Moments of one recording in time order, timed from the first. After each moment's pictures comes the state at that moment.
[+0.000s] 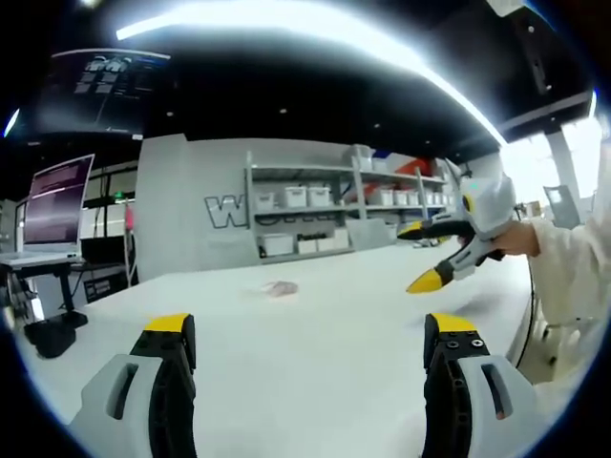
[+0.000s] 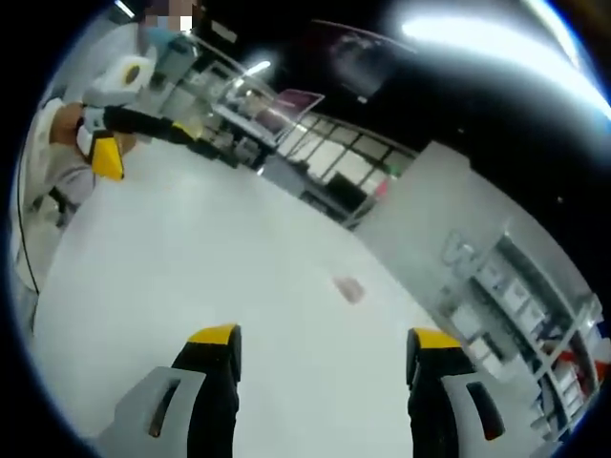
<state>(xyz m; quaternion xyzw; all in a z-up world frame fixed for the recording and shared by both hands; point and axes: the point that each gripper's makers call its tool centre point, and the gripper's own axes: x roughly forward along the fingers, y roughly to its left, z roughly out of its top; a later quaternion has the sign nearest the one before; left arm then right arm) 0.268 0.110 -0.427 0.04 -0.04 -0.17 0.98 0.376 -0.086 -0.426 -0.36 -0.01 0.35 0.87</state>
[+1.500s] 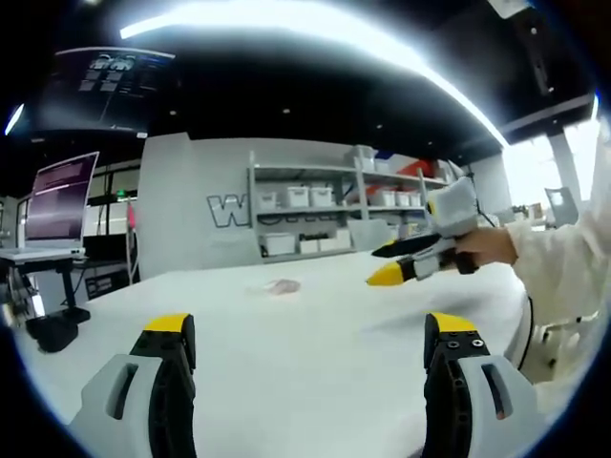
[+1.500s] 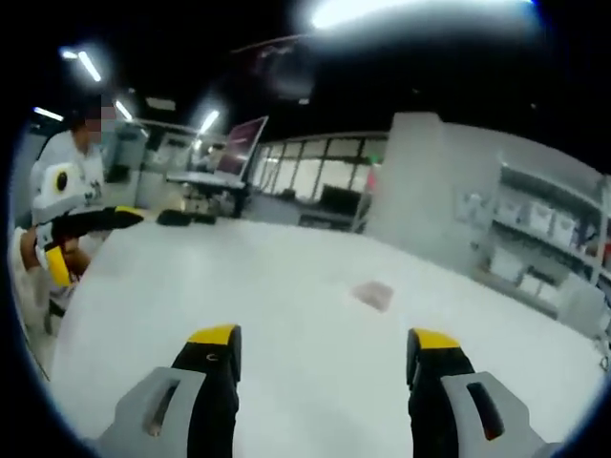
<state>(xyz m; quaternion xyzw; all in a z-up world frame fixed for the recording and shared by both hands) 0.261 0.114 -0.432 0.03 -0.04 -0.16 0.99 0.417 -0.048 -0.431 -0.14 0.04 0.39 0.91</state>
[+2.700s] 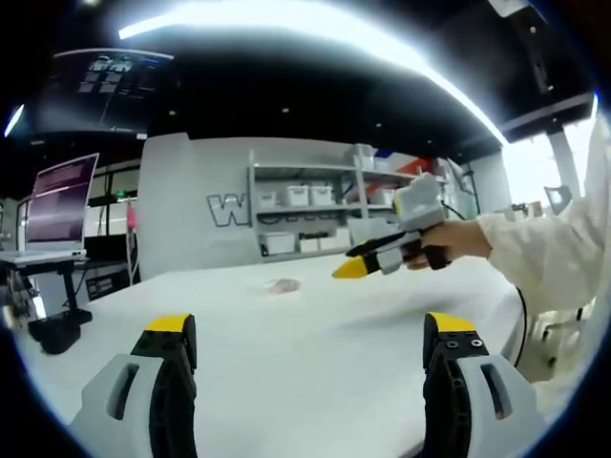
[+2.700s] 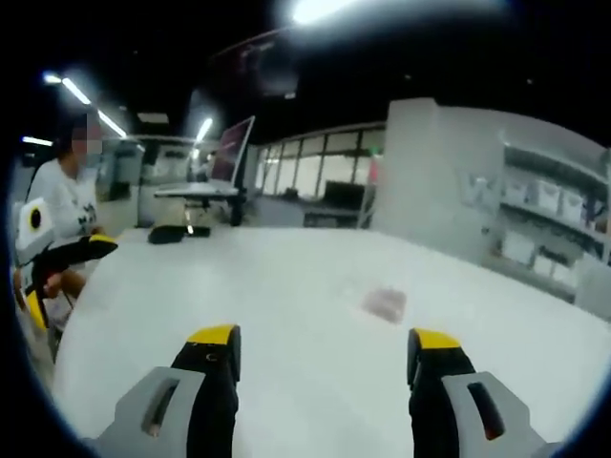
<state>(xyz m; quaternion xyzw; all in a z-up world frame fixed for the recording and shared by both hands) 0.260 0.112 -0.430 0.04 -0.04 -0.16 0.99 0.450 -0.015 -0.427 -0.12 0.07 0.40 0.91</state>
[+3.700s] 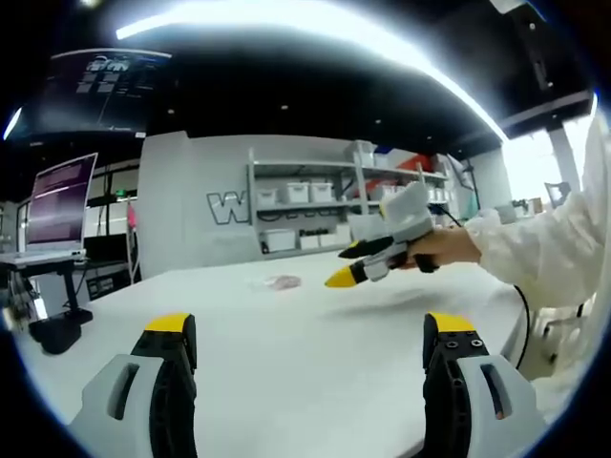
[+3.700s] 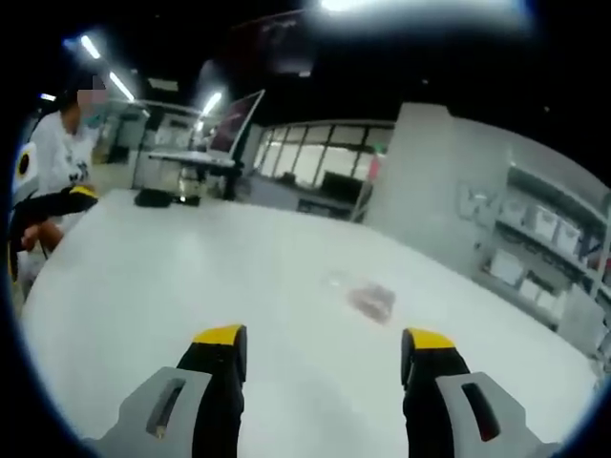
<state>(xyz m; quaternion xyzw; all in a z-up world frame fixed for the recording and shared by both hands) 0.262 0.112 -0.433 0.04 -0.03 -0.16 0.99 0.476 -0.011 -0.443 -0.19 0.05 0.38 0.90</state>
